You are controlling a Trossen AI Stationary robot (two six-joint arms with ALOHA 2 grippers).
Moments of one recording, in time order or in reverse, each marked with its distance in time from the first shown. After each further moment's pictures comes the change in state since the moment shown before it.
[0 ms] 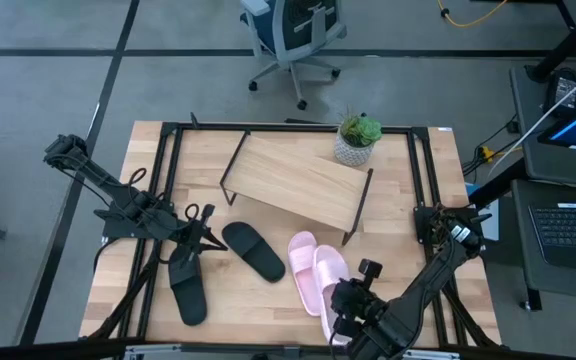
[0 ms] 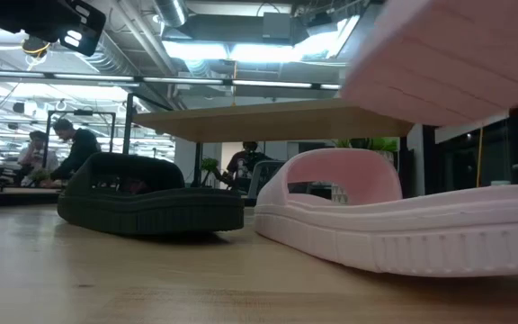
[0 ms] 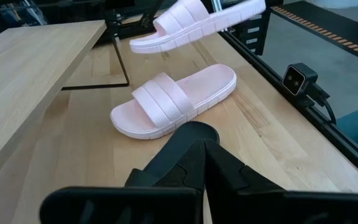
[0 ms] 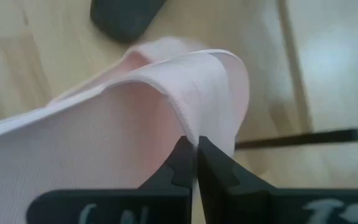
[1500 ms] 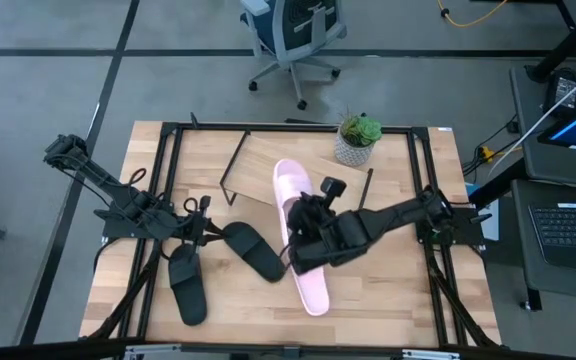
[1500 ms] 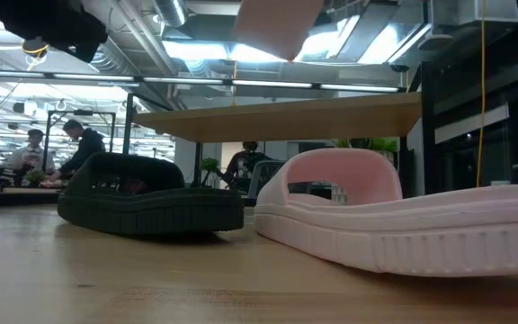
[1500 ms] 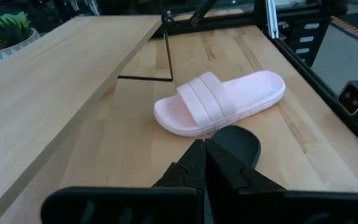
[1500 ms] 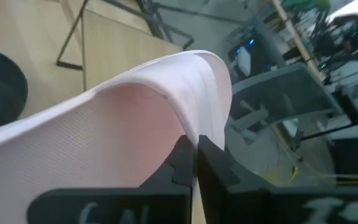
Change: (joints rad) left arm 0.000 0.000 0.000 -0.016 -0.184 -0.099; right arm -0.448 -0.002 0.348 0.000 0.311 -0.601
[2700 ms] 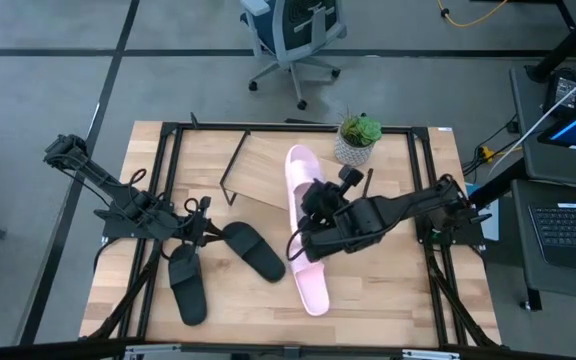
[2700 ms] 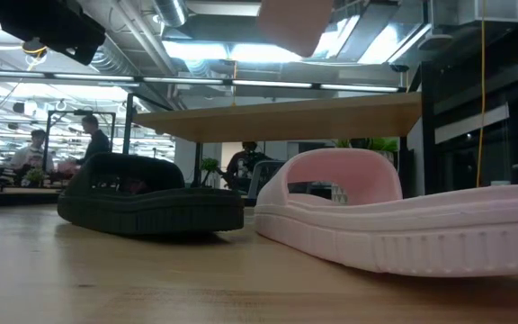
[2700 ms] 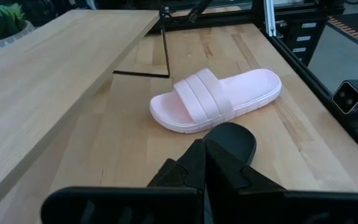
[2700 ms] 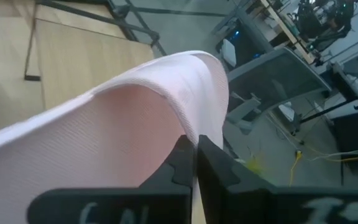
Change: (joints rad) left arm 0.000 0.000 0.000 -0.007 0.013 -0.027; right arm -0.014 -0.149 -0.158 0.001 0.053 0.132
